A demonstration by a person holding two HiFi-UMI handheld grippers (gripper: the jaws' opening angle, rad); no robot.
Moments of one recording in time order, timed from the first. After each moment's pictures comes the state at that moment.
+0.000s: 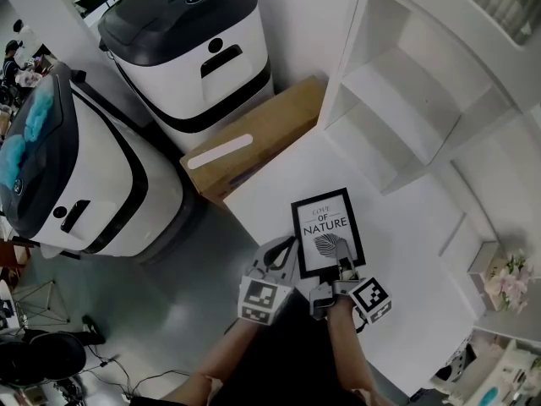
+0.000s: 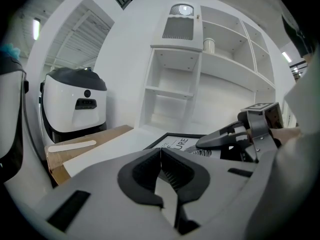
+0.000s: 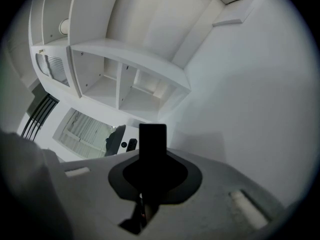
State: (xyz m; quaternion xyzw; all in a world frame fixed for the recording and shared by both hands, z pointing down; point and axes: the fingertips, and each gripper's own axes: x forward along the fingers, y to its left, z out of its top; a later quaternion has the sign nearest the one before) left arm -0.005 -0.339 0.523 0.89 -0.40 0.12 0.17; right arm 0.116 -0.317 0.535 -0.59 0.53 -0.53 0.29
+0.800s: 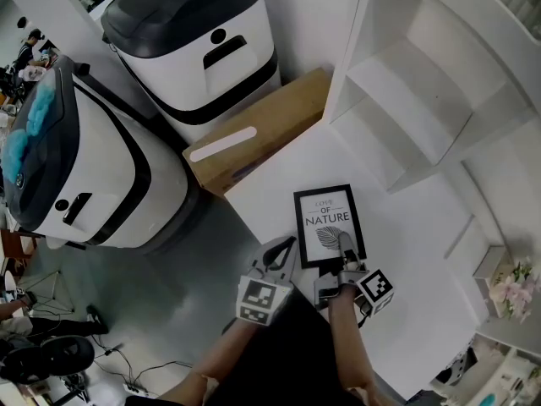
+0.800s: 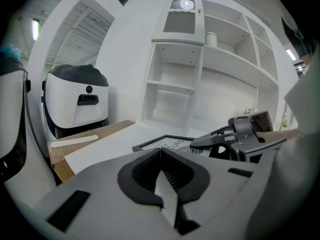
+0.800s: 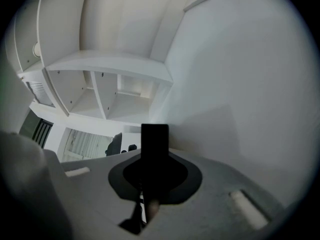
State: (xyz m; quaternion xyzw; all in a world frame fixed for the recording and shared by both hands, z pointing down) left arm -0.006 -0.334 0.537 0.88 -0.41 0.15 0.17; right arm 0.125 -0.330 0.571 -0.55 0.47 -0.59 0.35
